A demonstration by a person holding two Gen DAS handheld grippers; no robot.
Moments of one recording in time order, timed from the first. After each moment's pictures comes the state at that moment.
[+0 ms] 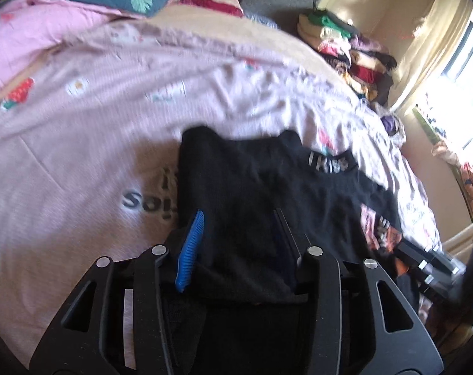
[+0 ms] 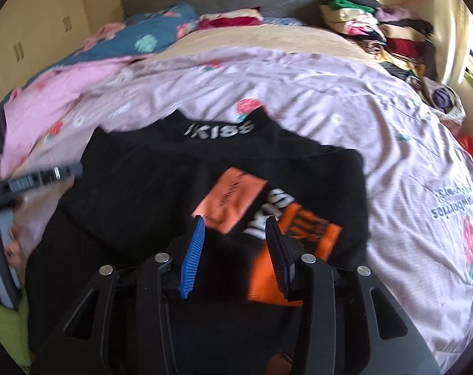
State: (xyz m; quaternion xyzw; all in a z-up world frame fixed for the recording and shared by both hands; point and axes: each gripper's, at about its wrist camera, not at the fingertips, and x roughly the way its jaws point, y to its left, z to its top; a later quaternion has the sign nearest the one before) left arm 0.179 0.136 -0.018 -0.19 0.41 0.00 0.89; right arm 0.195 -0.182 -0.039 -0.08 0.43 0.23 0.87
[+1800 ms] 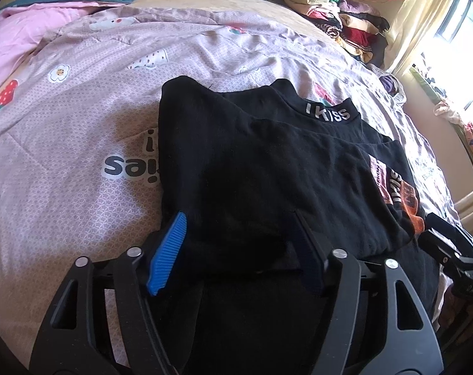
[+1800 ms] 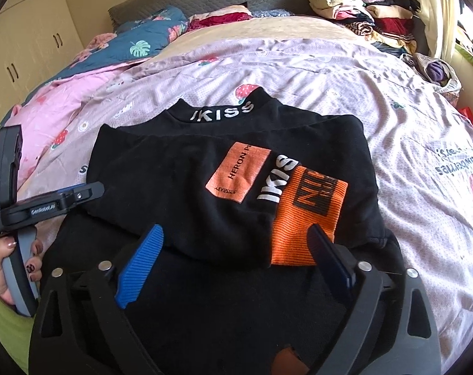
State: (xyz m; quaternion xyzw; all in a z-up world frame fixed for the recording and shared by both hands) left arm 0.174 0.112 -0.048 -0.13 0.47 -0.04 0.87; right arm 0.172 -0.202 -0.039 -0.01 0.44 0.21 0.87
